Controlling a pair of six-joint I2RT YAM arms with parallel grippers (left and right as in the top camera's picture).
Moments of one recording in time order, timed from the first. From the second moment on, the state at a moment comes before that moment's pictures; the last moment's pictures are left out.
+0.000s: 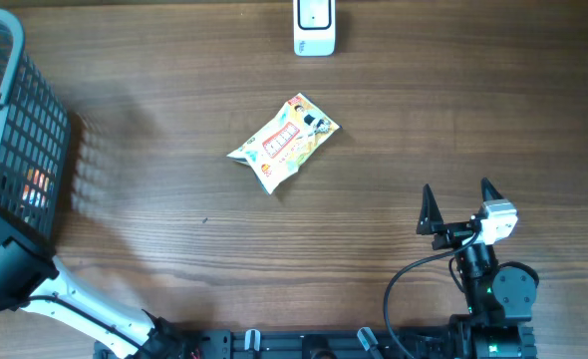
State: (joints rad) left arm 0.81 2.14 1.58 -0.67 -0.42 -0.11; right arm -0.01 0.01 0.01 0.00 -0.13 0.06
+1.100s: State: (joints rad) left arm 0.58 1.33 1.58 -0.80 0.39 -0.40; right arm -0.01 0.01 0.01 0.00 -0.13 0.06
